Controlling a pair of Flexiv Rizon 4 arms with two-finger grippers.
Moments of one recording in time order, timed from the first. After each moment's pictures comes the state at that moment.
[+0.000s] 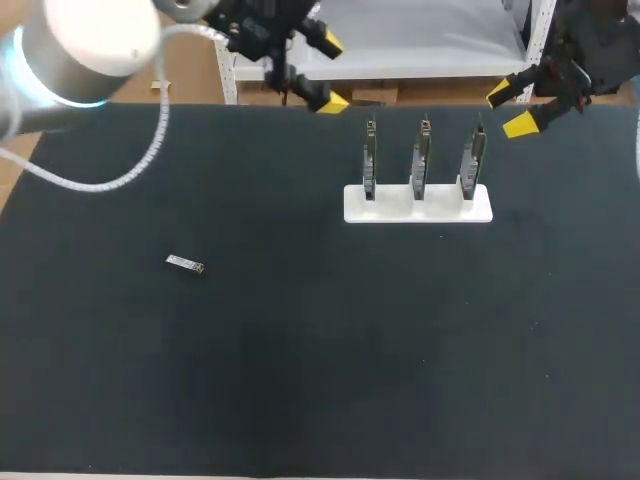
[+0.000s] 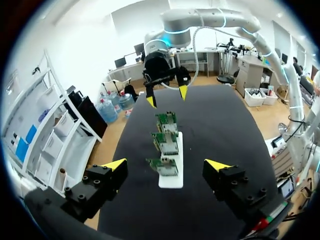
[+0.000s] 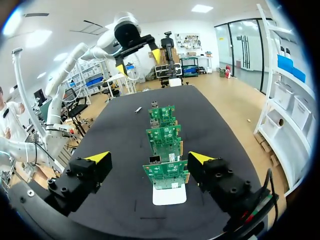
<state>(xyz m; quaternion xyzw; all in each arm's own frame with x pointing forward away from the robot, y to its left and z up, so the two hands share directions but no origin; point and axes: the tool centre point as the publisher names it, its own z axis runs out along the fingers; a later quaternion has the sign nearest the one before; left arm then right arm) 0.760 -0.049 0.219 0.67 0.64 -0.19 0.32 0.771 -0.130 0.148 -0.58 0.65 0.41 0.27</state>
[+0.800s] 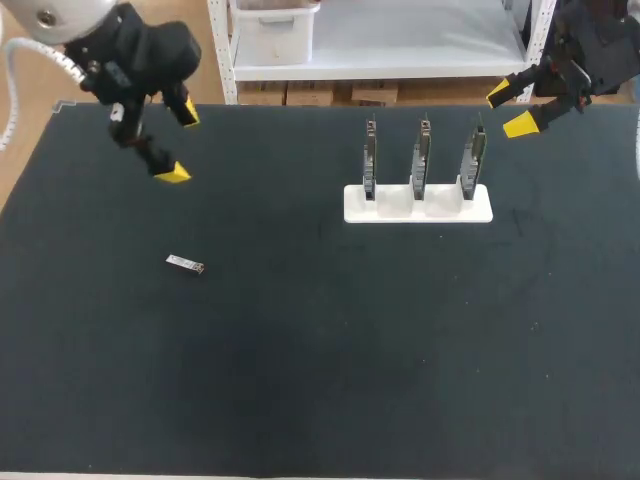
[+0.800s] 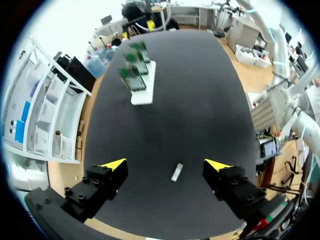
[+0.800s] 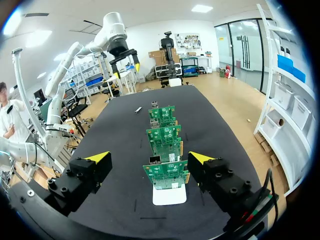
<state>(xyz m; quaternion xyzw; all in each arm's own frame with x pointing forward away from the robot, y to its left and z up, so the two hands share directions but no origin) 0.677 0.135 0.182 0.72 0.68 -0.07 0.14 0.771 -0.130 0.148 -0.58 0.65 0.41 0.27</state>
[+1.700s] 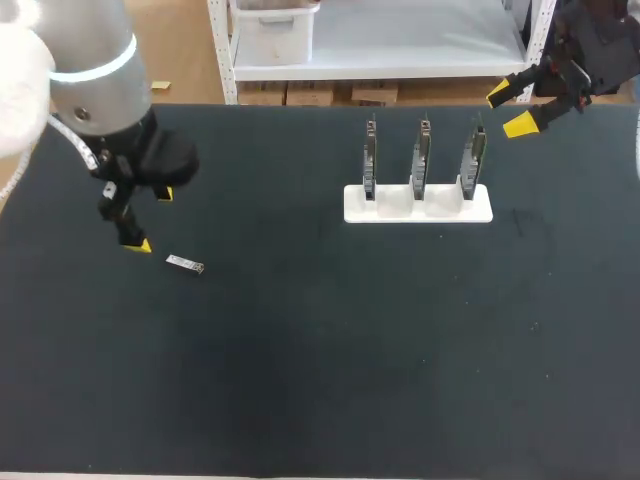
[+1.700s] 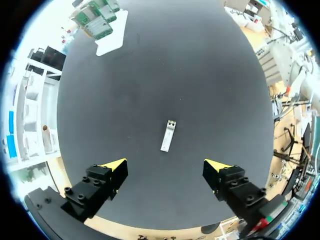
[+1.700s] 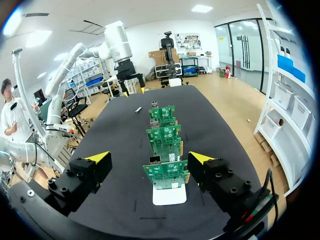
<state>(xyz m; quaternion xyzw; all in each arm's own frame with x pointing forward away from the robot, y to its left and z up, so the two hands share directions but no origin) 0.671 0.197 0.064 0.77 0.64 0.03 0.02 0.771 -0.130 0.148 -0.58 0.65 0.41 0.27</state>
